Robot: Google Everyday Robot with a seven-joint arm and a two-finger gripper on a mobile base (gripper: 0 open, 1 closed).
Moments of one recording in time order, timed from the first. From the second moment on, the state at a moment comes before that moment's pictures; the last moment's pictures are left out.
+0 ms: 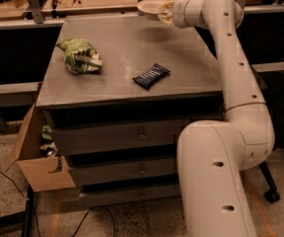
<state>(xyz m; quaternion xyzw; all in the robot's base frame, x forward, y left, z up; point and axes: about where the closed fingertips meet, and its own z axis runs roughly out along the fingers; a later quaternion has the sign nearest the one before) 0.942 -0.096 0.941 -0.68 0.41 -0.24 0.56</state>
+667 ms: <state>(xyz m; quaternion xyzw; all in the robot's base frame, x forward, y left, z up) 0.901 -0.141 0.975 -0.66 0.43 -0.25 0.56</state>
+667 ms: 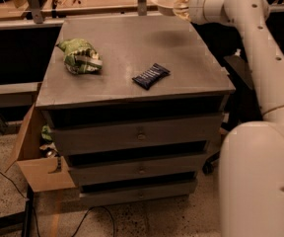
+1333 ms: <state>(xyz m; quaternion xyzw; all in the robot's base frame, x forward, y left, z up) 0.853 -0.170 0.982 -0.64 0.43 -0.25 0.58</state>
